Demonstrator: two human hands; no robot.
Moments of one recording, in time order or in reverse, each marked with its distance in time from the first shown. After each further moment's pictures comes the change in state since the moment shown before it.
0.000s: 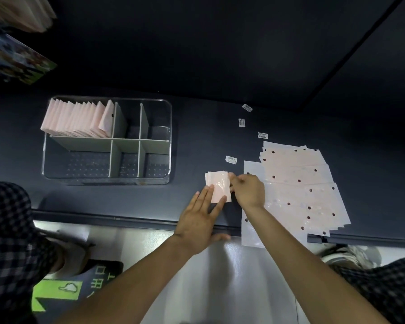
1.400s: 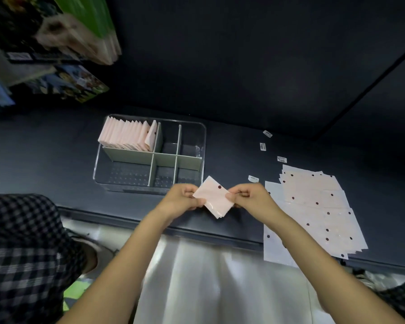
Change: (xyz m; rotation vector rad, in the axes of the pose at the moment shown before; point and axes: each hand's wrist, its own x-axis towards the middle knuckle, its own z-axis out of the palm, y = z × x) left_hand -0.043 -0.093 -0.100 -1.485 0.090 -0.447; right_hand -0.054 -0.063 -0.029 0.284 -0.481 -0.343
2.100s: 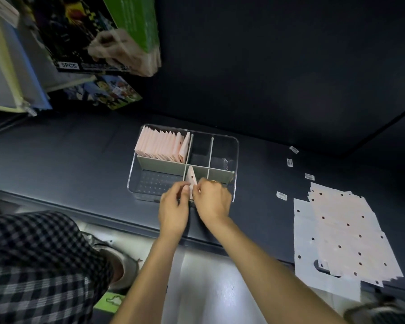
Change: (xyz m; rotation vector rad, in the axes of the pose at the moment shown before) left_hand 0.001 -0.040 -0.064 0.233 0.697 0.350; right_hand 0.068 -0.072 0.158 -0.784 0.352 -0.137
